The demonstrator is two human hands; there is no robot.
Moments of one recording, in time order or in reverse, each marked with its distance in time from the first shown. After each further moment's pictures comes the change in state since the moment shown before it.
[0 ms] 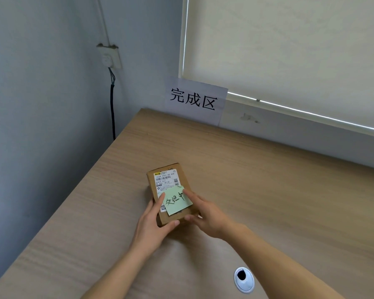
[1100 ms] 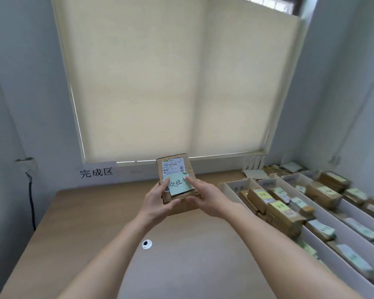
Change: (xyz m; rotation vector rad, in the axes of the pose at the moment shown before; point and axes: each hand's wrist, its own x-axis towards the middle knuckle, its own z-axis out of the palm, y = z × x) left_hand -0.403 0.395 -0.043 0.024 -0.315 0.730; right_hand -0.603 -0.265 -0.126 -0.163 0.720 0.313
